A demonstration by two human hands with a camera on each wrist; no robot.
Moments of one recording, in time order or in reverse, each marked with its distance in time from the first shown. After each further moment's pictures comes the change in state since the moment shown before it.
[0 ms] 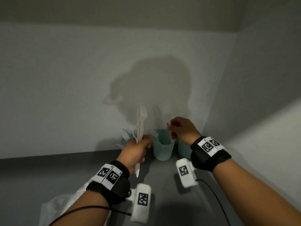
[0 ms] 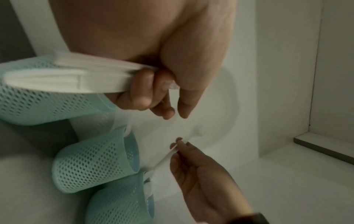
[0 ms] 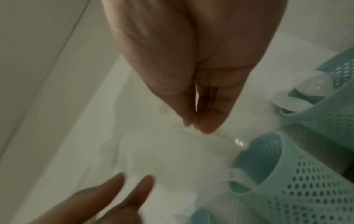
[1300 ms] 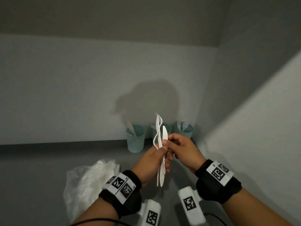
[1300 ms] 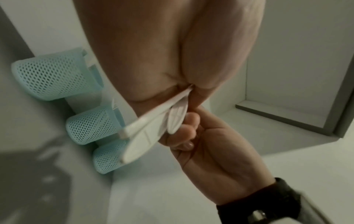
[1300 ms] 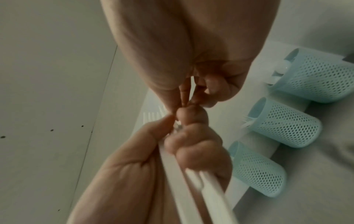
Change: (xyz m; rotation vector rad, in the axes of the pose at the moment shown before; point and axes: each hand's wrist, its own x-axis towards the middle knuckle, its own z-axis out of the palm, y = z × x) left_hand -0.137 -0.005 0.042 -0.104 -0.346 0.093; right_hand -0.182 -0.040 -0.005 0.259 -0.181 -0.089
